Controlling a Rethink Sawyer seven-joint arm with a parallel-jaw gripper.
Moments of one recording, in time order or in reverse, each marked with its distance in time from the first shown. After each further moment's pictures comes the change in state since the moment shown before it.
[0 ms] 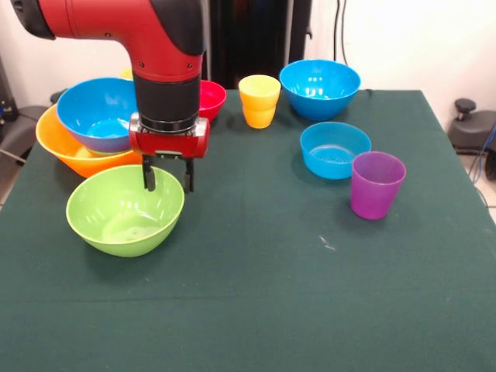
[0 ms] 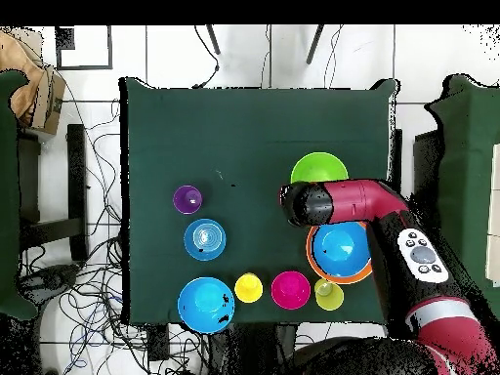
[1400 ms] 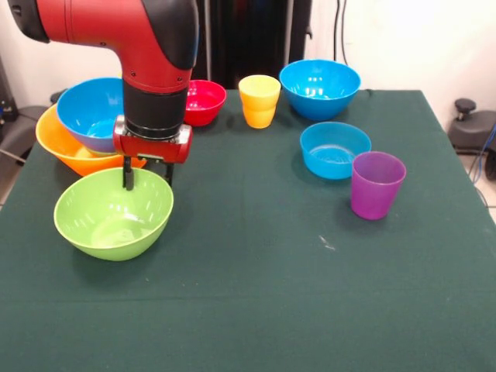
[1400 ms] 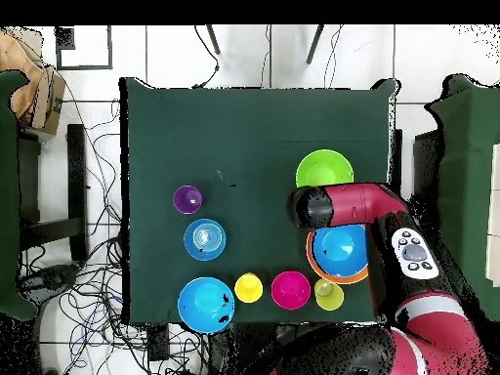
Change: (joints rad) arm 0.069 0.033 -0.125 -0.054 -0.017 -0.016 0.000
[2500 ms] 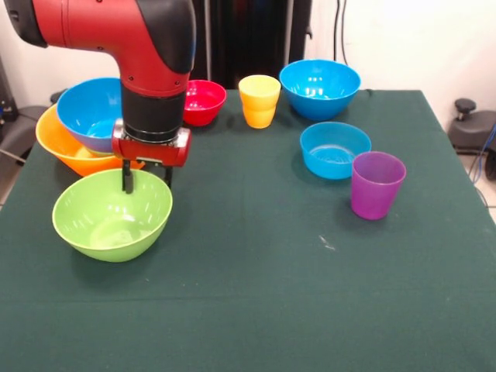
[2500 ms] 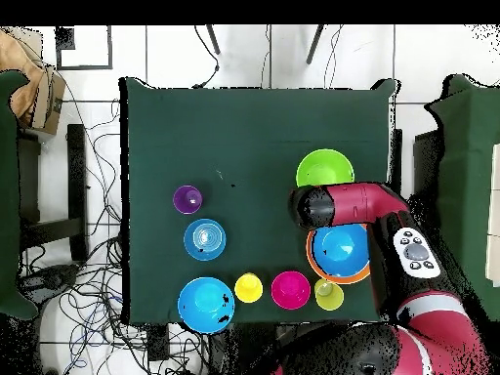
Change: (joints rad) arm -0.015 0.014 0.013 -0.009 0.000 0.000 0.000
